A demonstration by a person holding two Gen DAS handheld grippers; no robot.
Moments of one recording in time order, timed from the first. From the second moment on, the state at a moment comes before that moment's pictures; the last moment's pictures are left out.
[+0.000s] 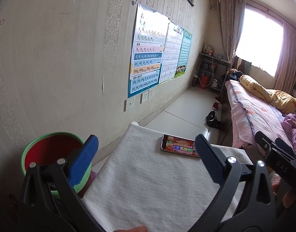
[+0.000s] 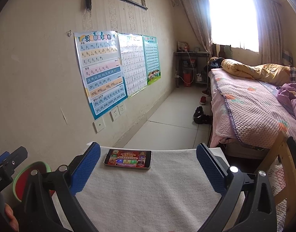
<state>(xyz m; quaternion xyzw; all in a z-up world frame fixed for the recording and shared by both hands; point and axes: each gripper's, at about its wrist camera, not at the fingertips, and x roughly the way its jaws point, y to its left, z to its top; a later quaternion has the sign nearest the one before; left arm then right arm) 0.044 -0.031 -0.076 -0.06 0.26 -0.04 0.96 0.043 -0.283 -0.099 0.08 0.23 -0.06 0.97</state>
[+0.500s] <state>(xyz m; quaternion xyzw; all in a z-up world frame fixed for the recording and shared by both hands) 0.045 -0.017 -0.085 -0.06 0.28 -0.05 0.96 0.051 -0.313 -0.169 0.11 0.33 -0.11 0.93</state>
